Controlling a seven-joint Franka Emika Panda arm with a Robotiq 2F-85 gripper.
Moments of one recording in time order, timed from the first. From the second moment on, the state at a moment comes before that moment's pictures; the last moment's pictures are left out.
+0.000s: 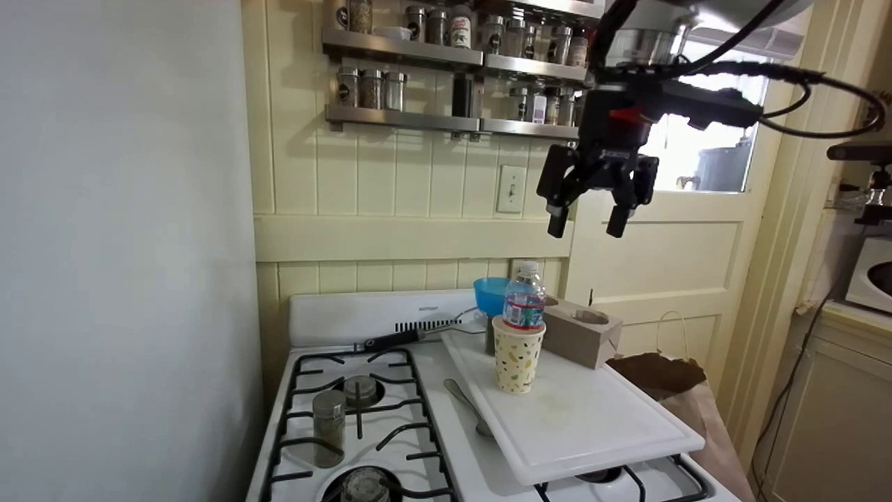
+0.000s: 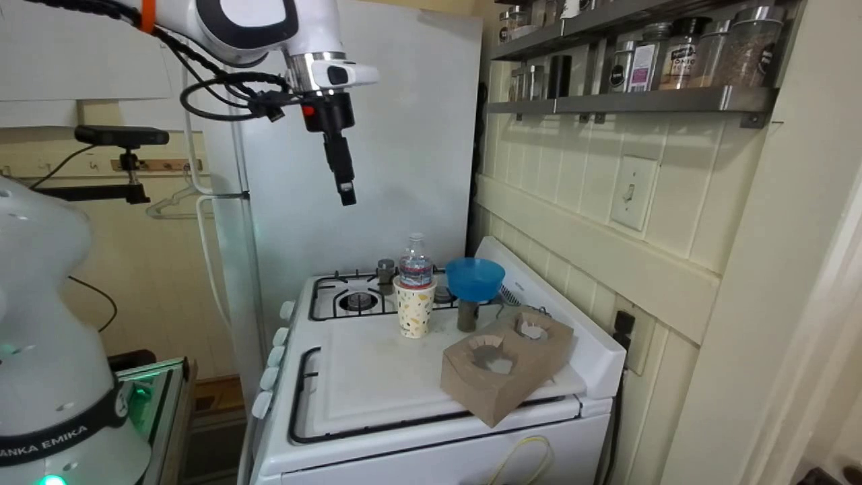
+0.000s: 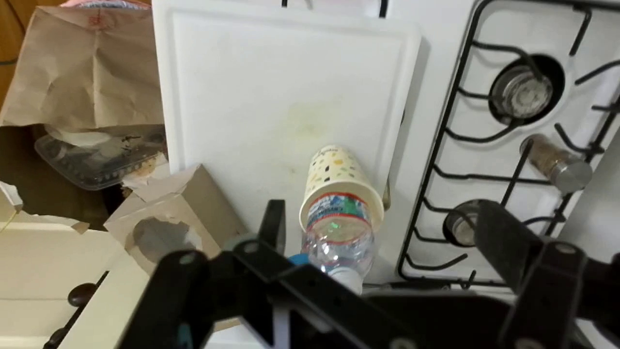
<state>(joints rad) -0.01 -0.65 0.14 -2.49 0.05 2.01 0.22</state>
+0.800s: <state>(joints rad) -0.03 -0.44 0.02 -2.38 0.10 2.10 0.21</state>
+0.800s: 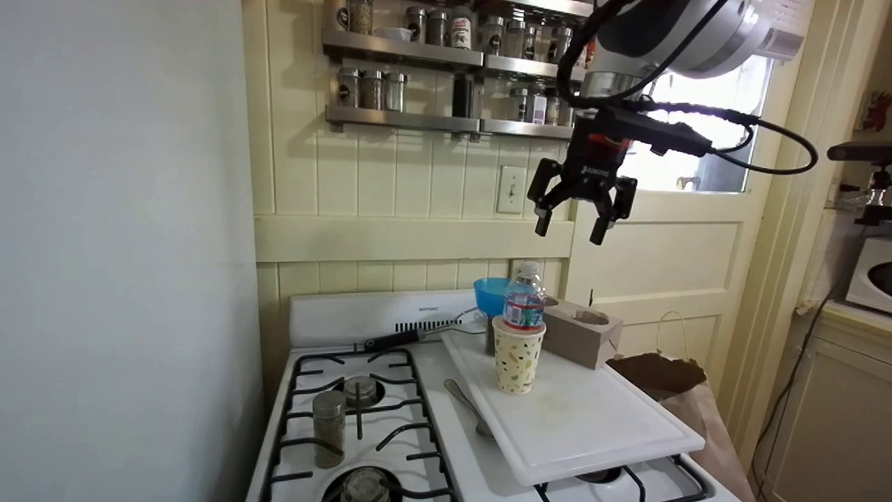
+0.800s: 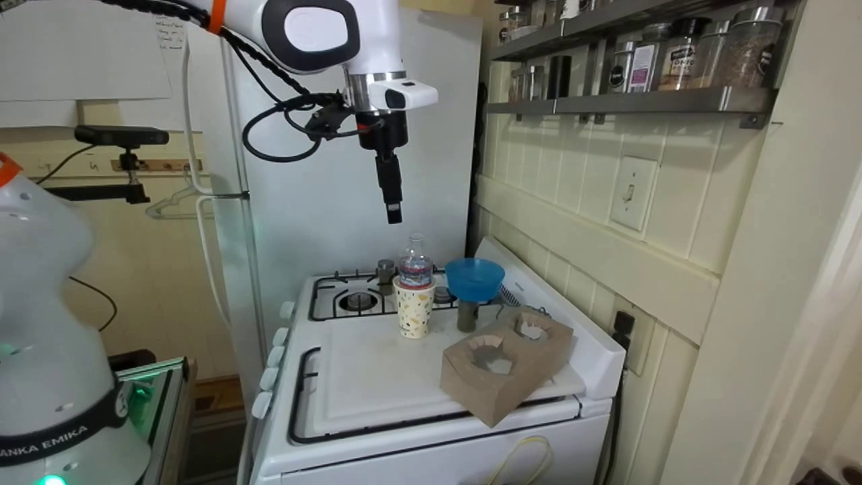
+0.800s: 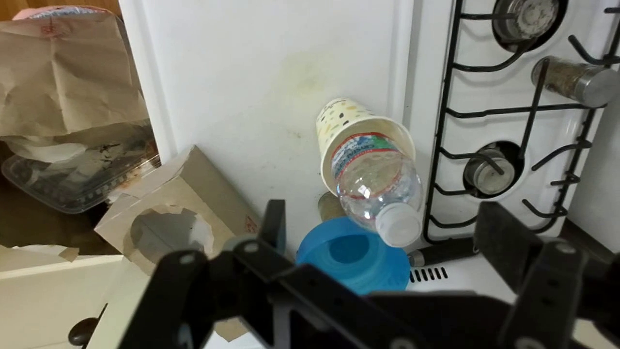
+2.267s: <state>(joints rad) -0.02 -0.21 0.03 -2.26 0.10 2.17 0.19</state>
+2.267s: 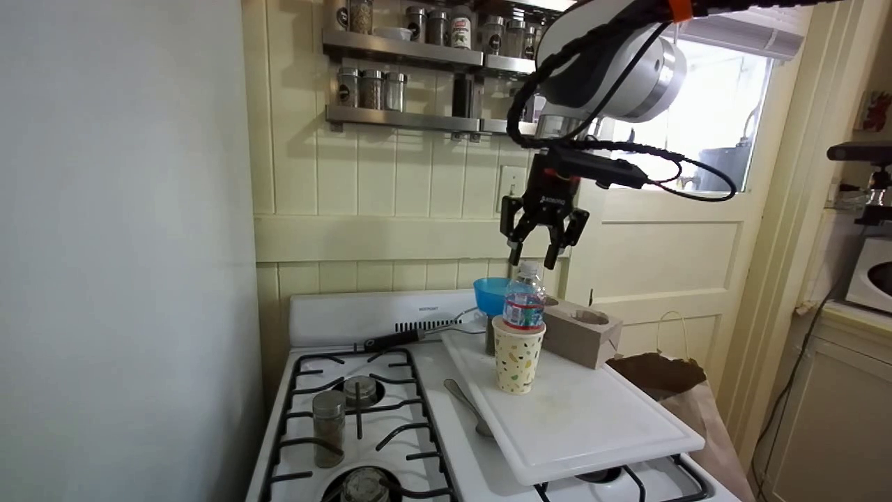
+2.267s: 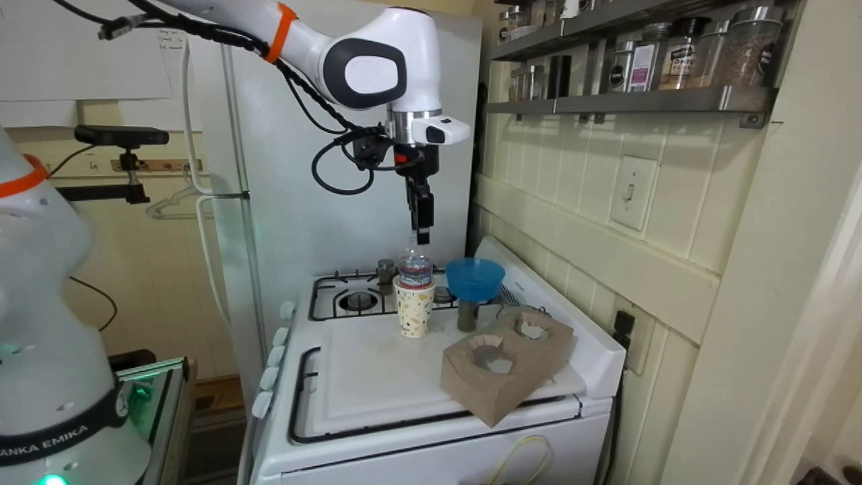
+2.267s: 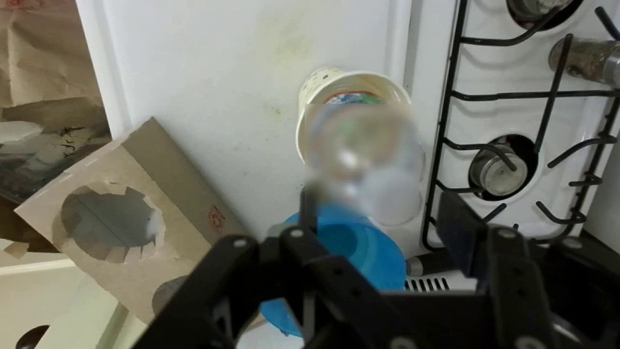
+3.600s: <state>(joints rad) -0.01 -0.21 0.03 -2.24 0.09 2.12 0.22</state>
